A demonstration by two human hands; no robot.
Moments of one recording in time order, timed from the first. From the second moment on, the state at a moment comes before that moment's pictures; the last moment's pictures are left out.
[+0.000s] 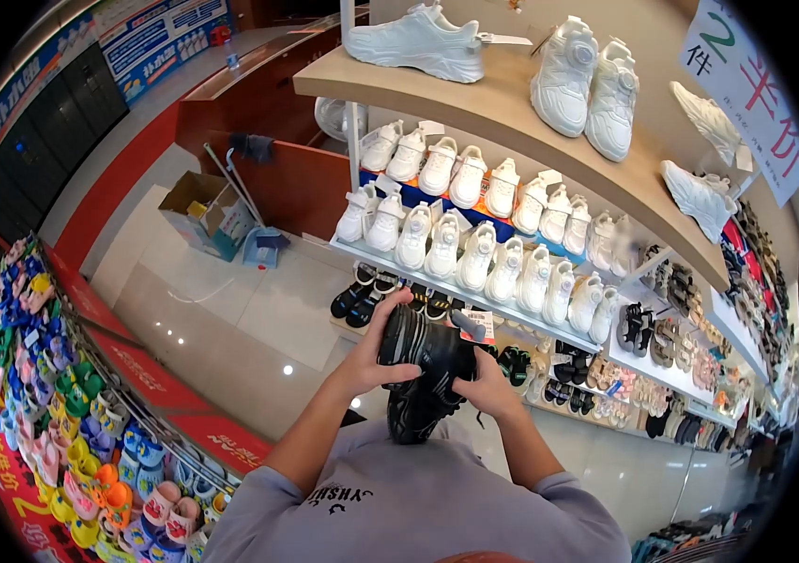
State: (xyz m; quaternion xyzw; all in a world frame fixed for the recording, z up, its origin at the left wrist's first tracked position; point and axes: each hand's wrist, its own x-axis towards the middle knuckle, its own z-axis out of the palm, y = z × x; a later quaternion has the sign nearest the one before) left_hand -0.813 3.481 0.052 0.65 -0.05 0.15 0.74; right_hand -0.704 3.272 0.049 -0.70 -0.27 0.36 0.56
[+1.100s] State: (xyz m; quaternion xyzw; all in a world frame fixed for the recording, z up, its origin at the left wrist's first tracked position) left_hand -0.781 3.588 0.020 0.52 -0.18 -0.21 0.81; right_hand -0.842 3.377 0.020 -0.51 0.05 0.09 0.85
